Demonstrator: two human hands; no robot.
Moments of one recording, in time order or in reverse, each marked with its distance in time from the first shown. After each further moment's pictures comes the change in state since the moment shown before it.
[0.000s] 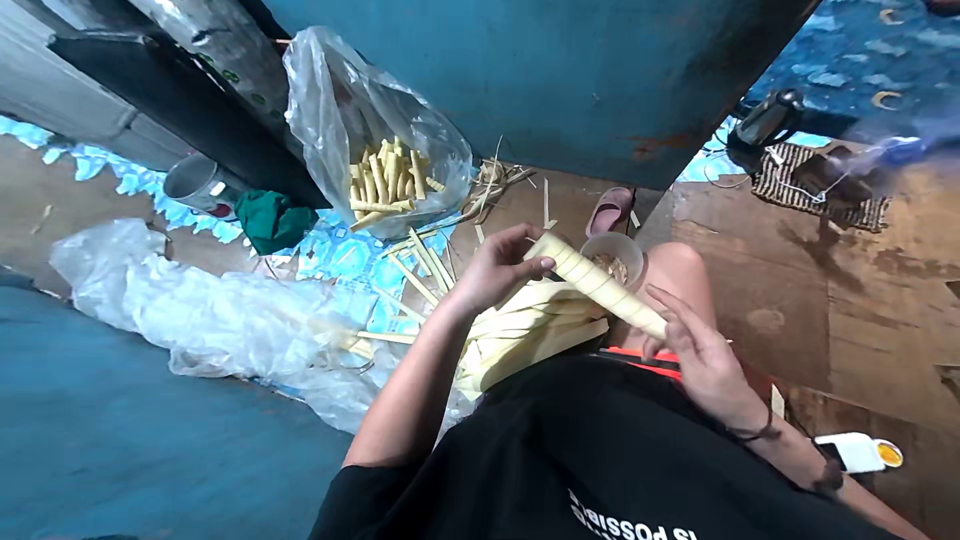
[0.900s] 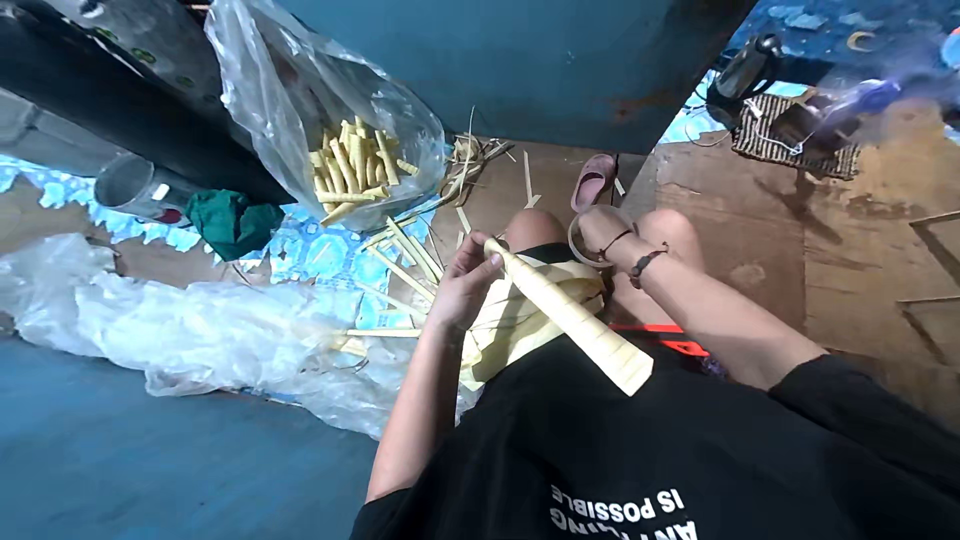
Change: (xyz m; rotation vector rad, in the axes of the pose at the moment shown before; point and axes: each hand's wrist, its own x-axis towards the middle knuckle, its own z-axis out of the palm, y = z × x) left_hand -0.034 -0.061 -0.009 -0.481 0.164 -0.025; right_hand 0.188 0.099 0.054 -1.063 -0.582 0.435
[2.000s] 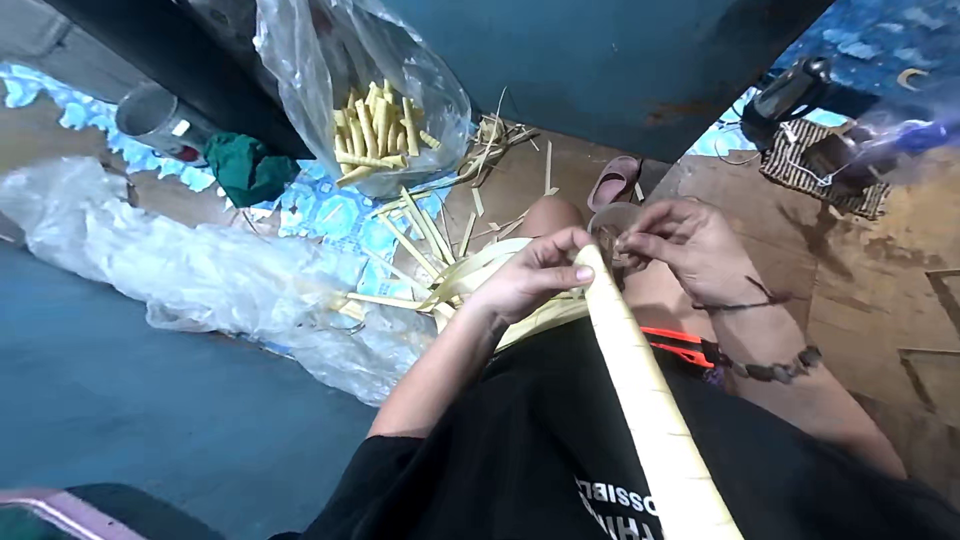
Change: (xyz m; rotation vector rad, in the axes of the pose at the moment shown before) left_hand -0.005 0.012 0.065 -0.248 -0.376 -0.083; right_hand -0.161 -0.008 -0.051 1.319 0.328 -0.615
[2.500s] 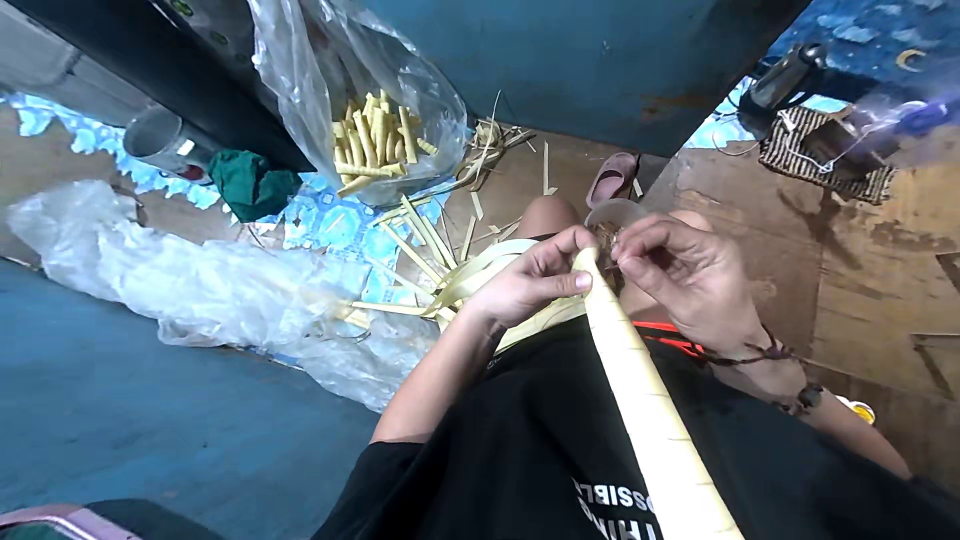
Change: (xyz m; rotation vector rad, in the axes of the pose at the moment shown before) left_hand 0.001 0.007 0.005 0.052 -0.135 0.021; right_hand -0.023 -0.025 0.038 -0.119 0.064 -0.325
